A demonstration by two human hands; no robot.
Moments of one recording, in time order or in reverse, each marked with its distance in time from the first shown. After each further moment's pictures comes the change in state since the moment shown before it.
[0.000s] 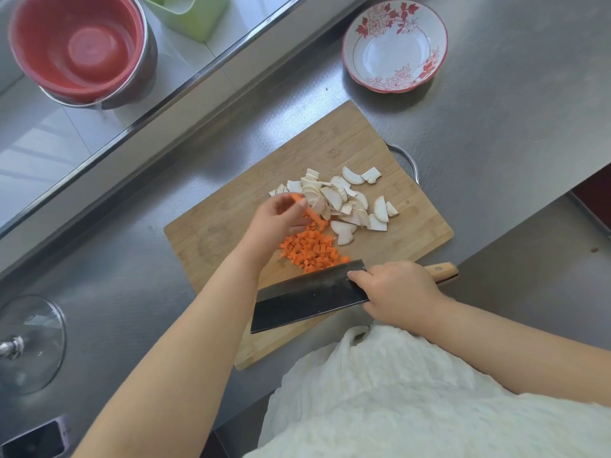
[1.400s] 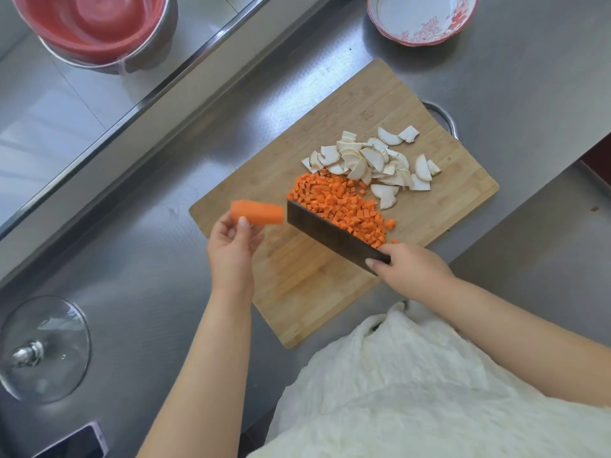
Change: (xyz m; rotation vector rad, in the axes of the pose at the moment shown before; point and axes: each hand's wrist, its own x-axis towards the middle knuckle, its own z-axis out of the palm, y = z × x) left_hand -0.063 -0.081 -0.103 -0.447 0.461 0.079; right_hand 0.031 -0.080 0.026 0.559 -0.223 0.603
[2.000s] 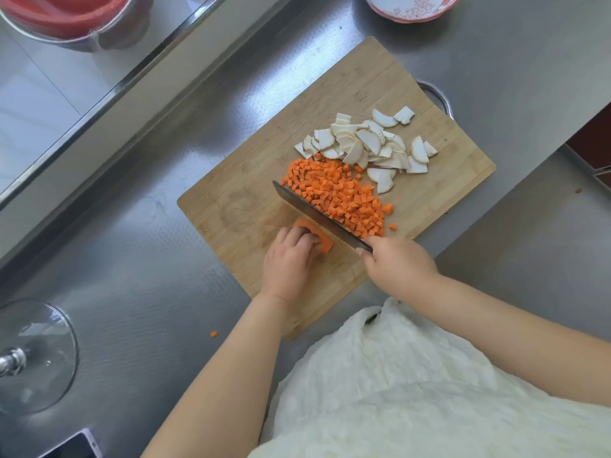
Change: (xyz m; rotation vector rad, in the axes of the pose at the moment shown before) left_hand 0.009 -0.104 0.012 1.136 -0.410 1.033; right_hand -0.009 -0.026 0.020 -0.125 0.085 0.013
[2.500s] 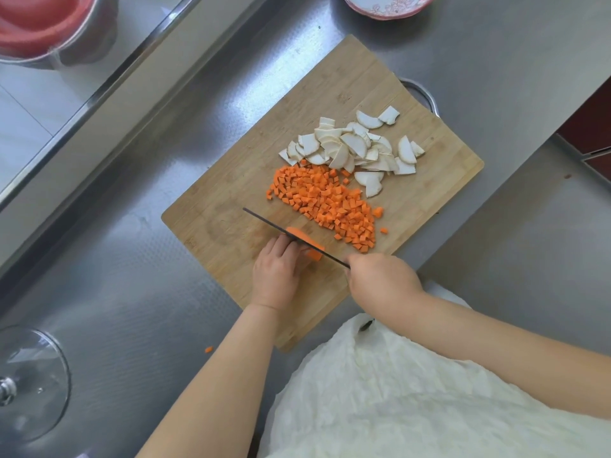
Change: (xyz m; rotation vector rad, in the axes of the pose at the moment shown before) left_hand 0.005 -0.006 0.008 0.000 0.114 0.030; right_hand -0.004 -0.015 0.011 -0.135 -0.034 0.025
